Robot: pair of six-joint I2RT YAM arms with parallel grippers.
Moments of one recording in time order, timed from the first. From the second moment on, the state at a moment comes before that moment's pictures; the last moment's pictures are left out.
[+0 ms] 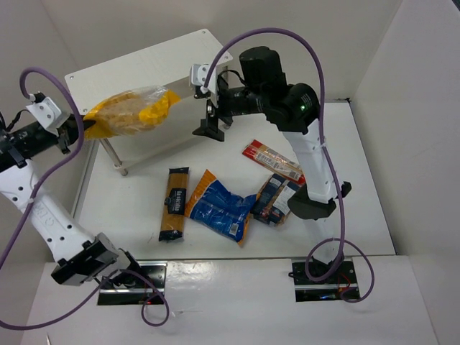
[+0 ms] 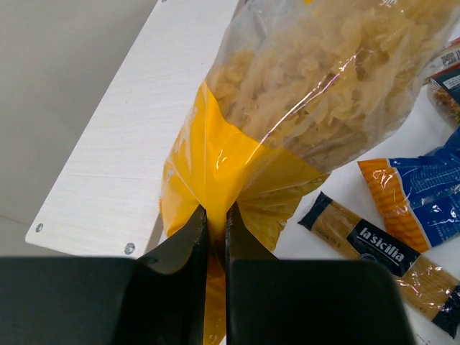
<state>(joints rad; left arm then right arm) 0.76 1.31 1.95 -1.41 1.39 1.20 0.78 2.11 3.05 -1.28 -0.56 -0.64</state>
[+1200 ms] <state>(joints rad) 0.71 1.92 2.92 -1.47 1.46 0.96 0.79 2.06 2.85 -1.28 -0.53 -0.56</state>
